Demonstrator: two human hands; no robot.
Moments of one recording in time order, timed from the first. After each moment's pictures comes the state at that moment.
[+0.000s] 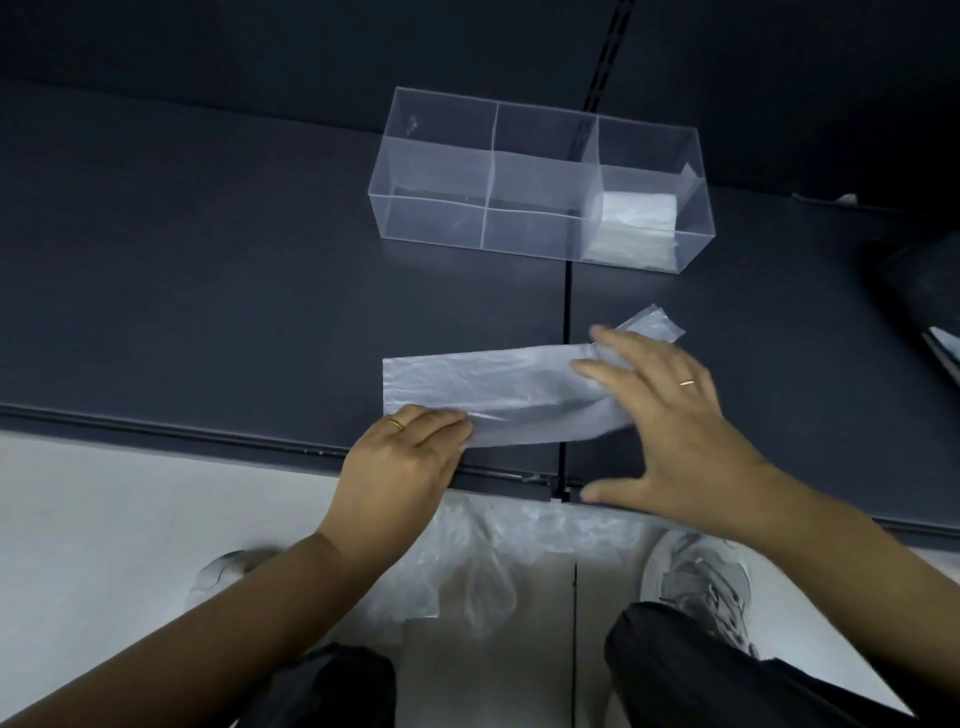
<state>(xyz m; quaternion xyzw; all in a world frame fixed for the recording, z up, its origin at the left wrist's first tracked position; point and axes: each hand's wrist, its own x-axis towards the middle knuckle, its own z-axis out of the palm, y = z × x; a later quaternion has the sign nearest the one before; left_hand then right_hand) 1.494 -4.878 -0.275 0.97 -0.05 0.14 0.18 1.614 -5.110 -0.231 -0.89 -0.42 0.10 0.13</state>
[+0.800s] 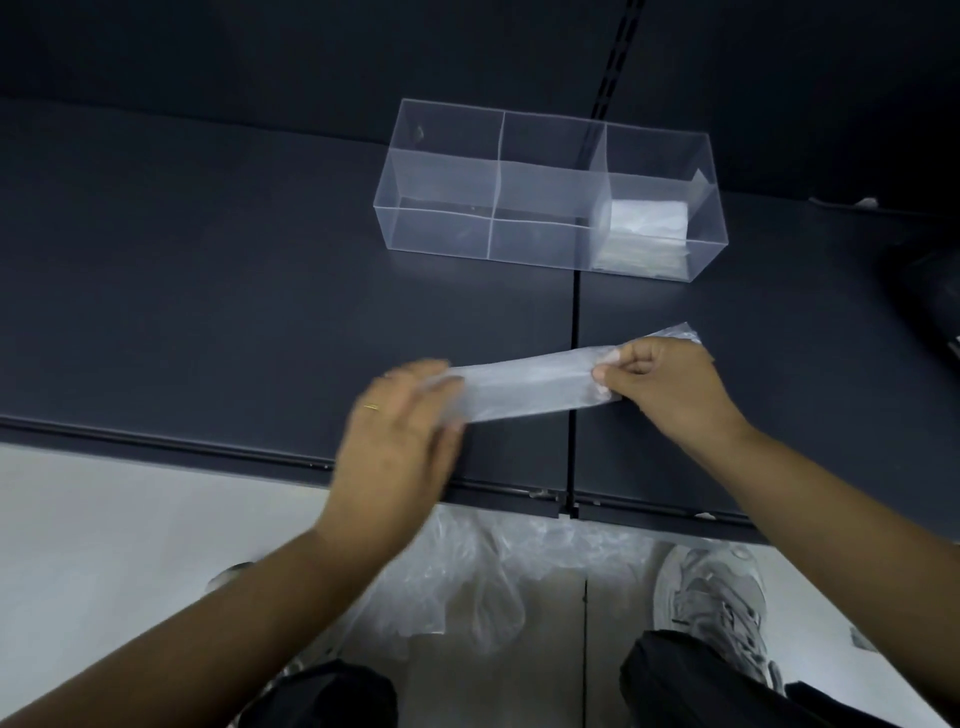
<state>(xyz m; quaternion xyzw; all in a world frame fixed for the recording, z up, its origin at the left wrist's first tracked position) 1.509 -4.868 -0.265 0.96 0.05 0.15 0.23 1.669 -5.084 -0.272 -0.86 -0.06 0.18 0.47</state>
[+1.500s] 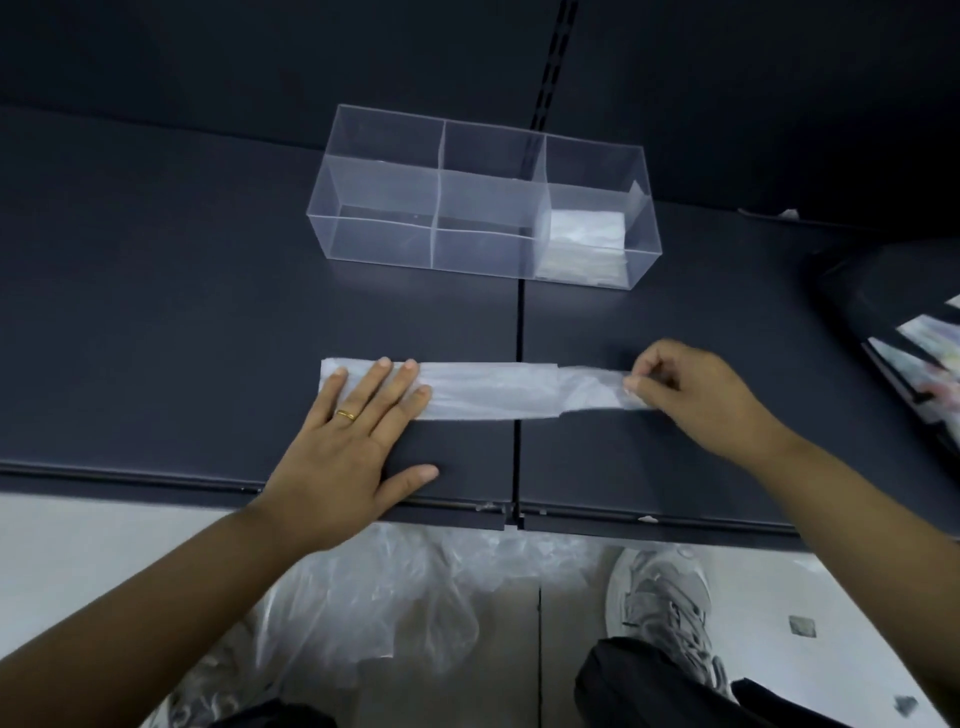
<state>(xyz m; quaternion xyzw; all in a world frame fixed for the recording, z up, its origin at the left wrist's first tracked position) 1.529 -4.850 -0.297 0.99 -0.09 -0.05 0.05 1.697 -5.161 -0.258 -0.92 -0.16 0.17 0.31</state>
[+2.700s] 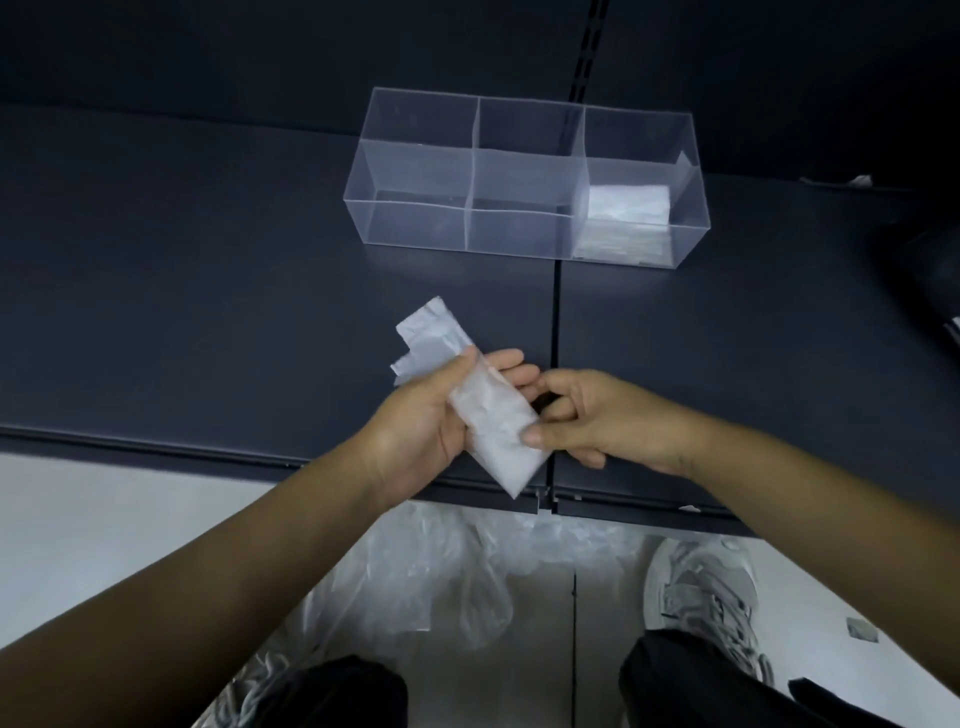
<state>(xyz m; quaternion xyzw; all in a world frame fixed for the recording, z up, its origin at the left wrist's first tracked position) 1.563 -4.893 -0.262 0.40 0.19 -0.17 0.88 1.650 -5.072 -0.255 -0.69 -0.20 0.52 0.46</state>
